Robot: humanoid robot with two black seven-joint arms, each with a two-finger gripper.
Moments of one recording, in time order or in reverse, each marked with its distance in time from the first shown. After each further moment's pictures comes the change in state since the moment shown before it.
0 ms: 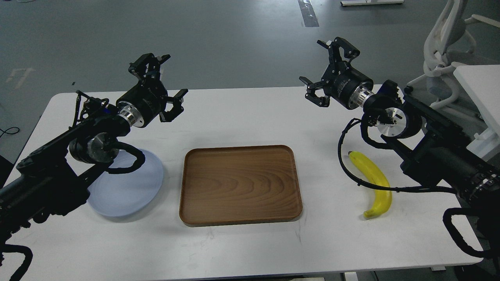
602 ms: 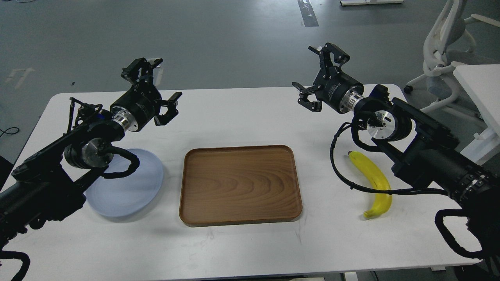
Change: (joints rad) left arm 0.032 0.014 -0.041 0.008 -0.003 -0.030 -0.009; right arm -0.008 0.020 -0.020 -0.007 0.000 -0.011 0.000
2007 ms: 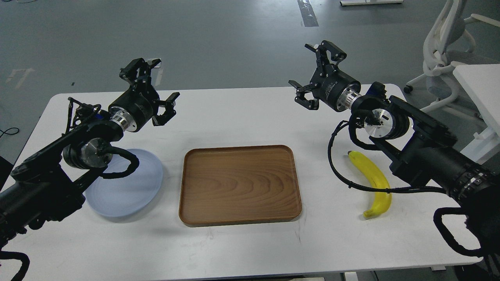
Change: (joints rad) left arm 0.002 0.002 0.006 0.002 0.014 0.022 -0.001; right arm 0.013 0.007 -0.007 0.006 0.000 0.000 0.003
